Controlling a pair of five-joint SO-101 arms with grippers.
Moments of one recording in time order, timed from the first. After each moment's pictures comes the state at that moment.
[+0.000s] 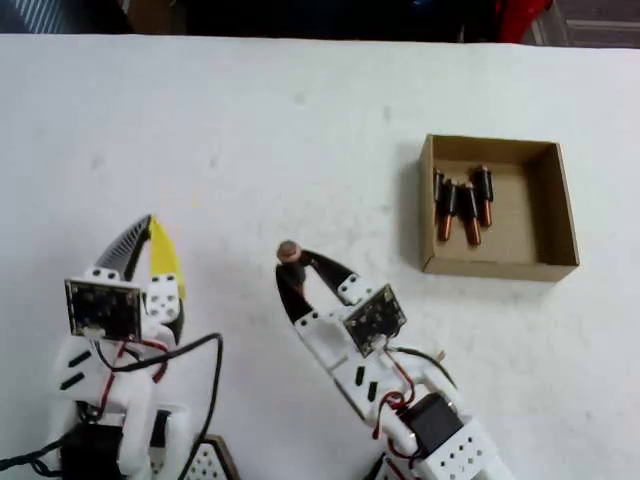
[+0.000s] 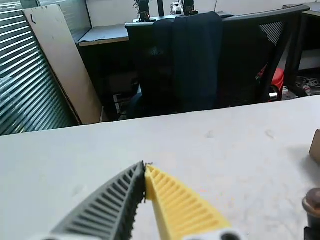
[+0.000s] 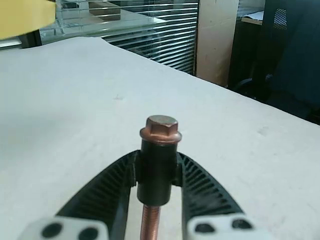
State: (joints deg) left arm -2.9 -104.2 70.0 54.8 -4.4; right arm -40.4 -102.0 96.4 22.9 5.9
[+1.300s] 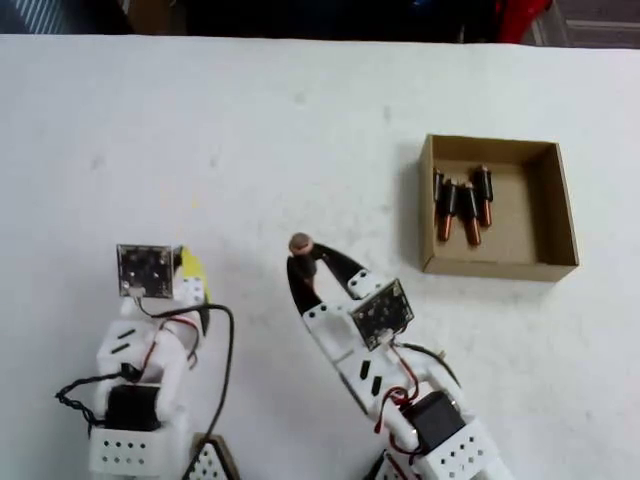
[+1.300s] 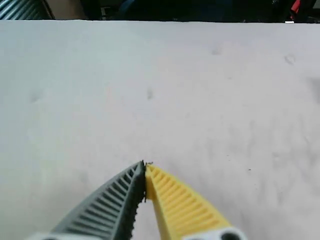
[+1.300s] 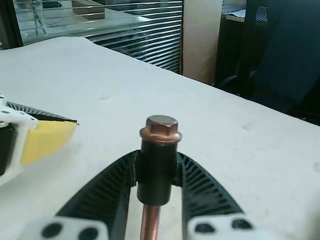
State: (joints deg) left arm -3.3 -104.0 97.1 44.6 3.6; right arm -37.1 -102.0 96.4 22.9 5.9
